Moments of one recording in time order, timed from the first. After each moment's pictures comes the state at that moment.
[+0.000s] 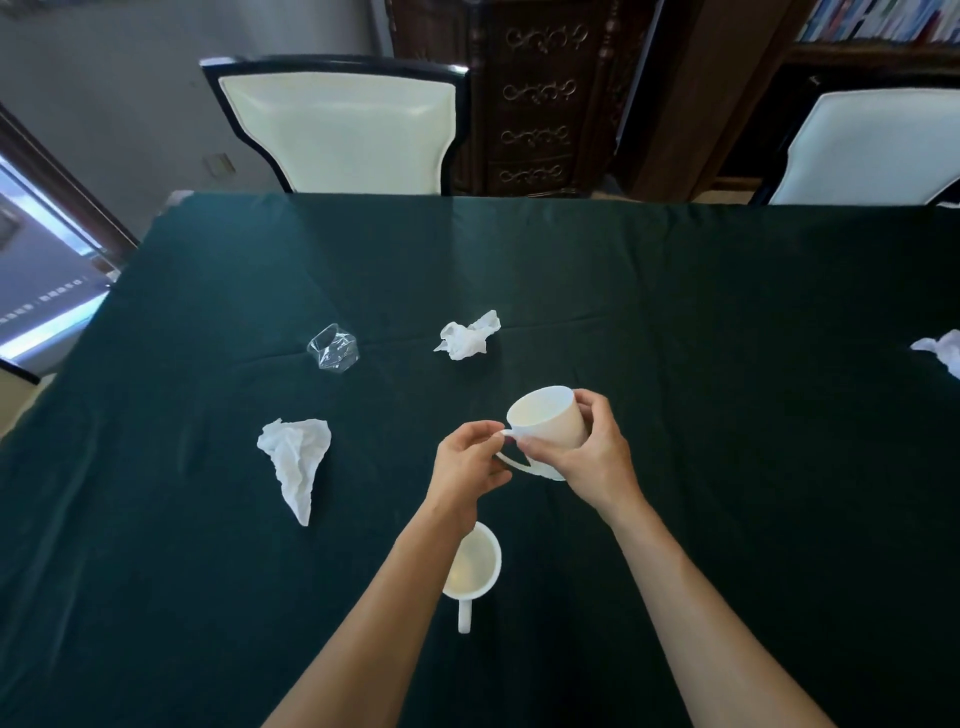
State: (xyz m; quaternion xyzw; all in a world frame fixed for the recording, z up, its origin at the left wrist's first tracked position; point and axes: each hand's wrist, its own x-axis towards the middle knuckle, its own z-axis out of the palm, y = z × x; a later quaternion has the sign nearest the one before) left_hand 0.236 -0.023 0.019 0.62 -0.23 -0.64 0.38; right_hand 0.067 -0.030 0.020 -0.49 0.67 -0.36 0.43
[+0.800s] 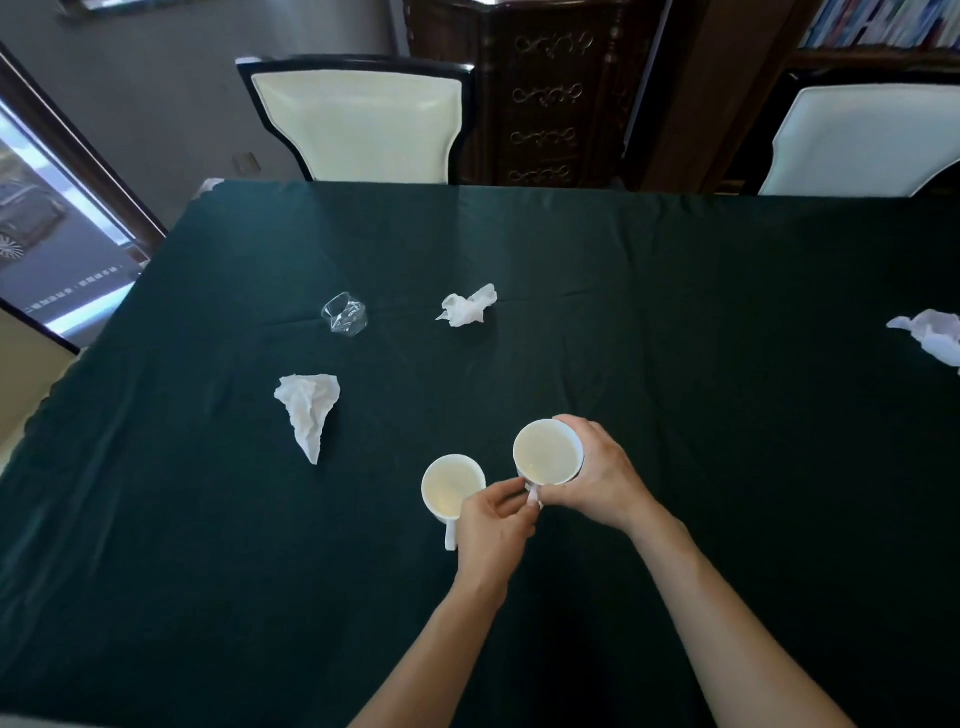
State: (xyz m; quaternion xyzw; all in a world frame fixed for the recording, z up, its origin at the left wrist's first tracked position) left_hand 0.178 0.132 0.019 0.65 -0.28 -0.58 0.40; right_hand 0.021 0.060 0.024 -0.63 0.63 -0.19 0.42
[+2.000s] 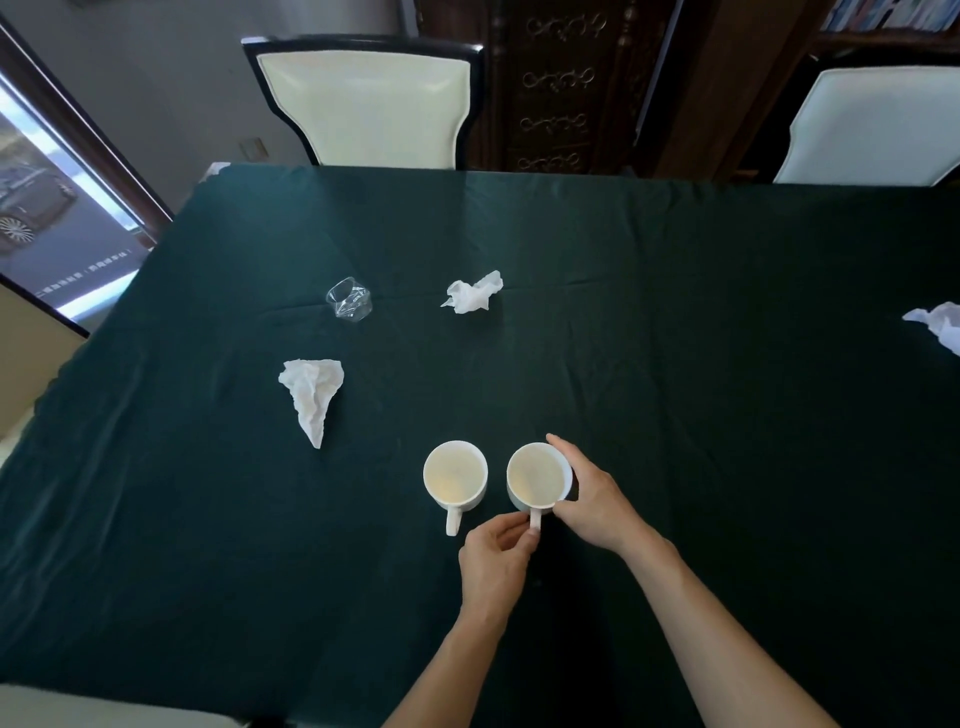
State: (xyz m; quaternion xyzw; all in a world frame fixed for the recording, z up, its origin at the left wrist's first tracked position) left_hand 0.172 0.171 -0.040 0.69 -0.29 -0.55 0.36; right_hand 0.015 0.087 -0.028 -0.61 0.60 -0.13 0.49
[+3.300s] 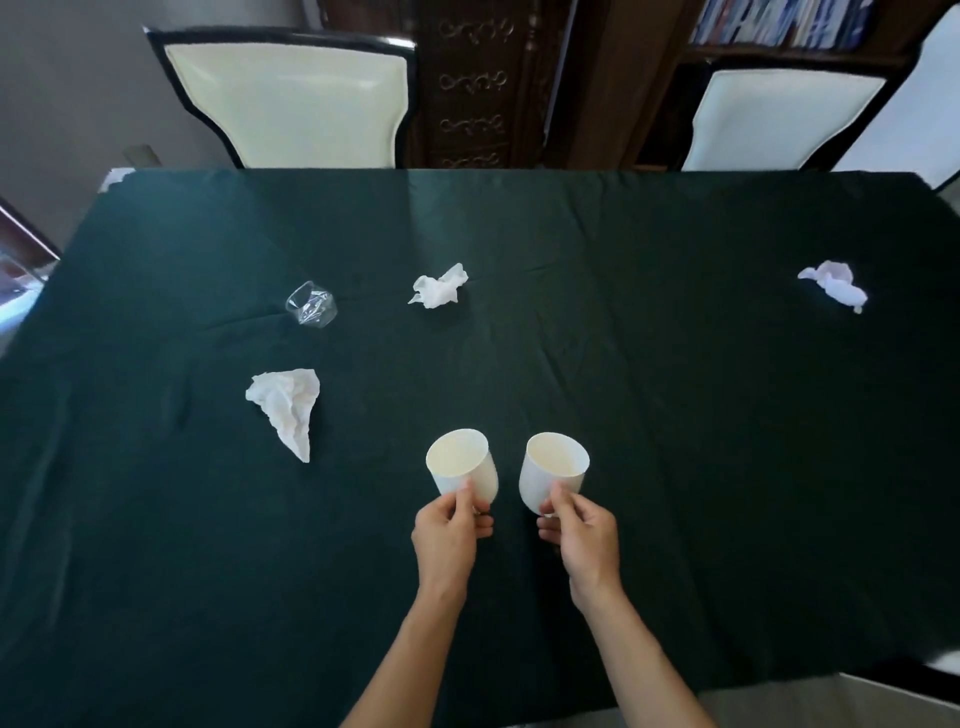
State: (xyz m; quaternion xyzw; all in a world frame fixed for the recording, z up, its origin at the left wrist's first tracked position) left_hand 0.263 0.165 -0.035 0.67 -0.29 -0.55 0.40; right_hand 0.113 0.184 -0.029 -0.22 0.73 -0.47 0.45
